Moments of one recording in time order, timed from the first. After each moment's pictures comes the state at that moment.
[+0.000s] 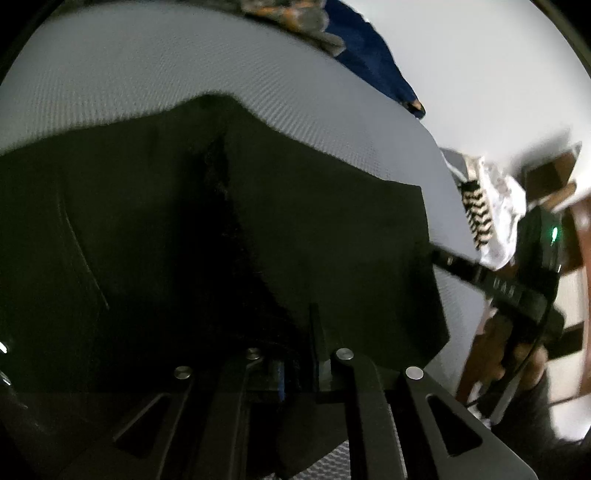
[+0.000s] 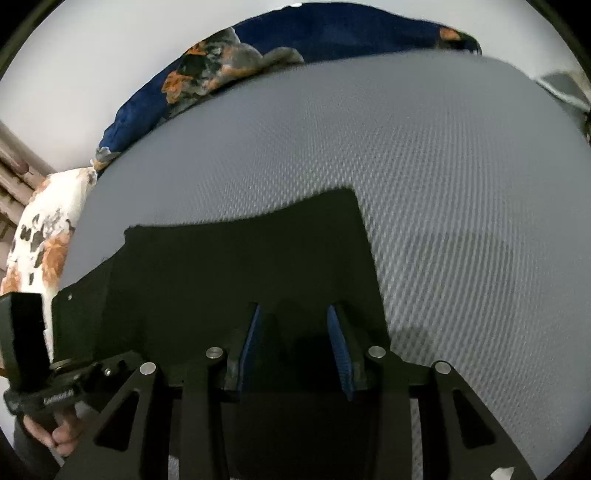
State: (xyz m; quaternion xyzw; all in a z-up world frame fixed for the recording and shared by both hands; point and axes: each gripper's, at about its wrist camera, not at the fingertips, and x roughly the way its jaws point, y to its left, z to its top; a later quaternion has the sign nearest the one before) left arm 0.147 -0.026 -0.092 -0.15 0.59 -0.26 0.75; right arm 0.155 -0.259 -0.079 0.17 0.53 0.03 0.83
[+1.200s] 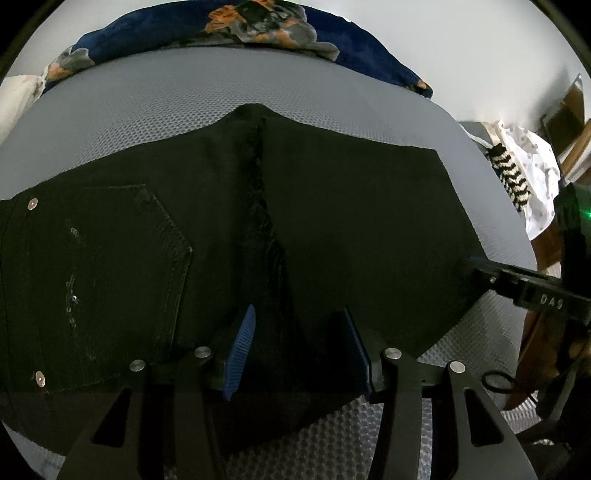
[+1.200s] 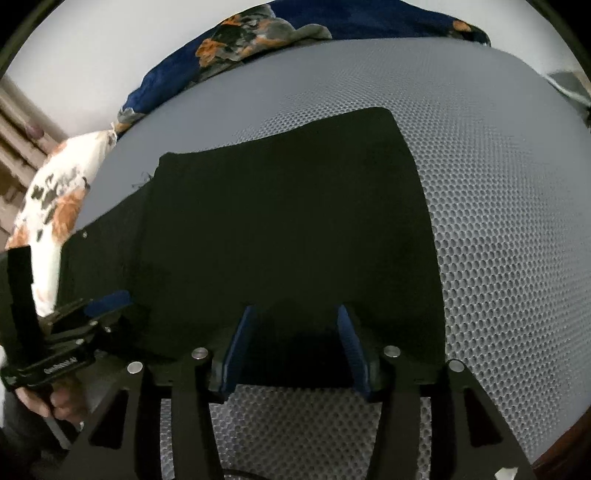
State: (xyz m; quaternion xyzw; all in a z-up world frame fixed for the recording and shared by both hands) left arm 0.092 -0.011 -0.084 -0.03 0.55 -0.22 0.80; right arm 0.086 -0.224 -0.090 0.15 0.55 0.05 0.82
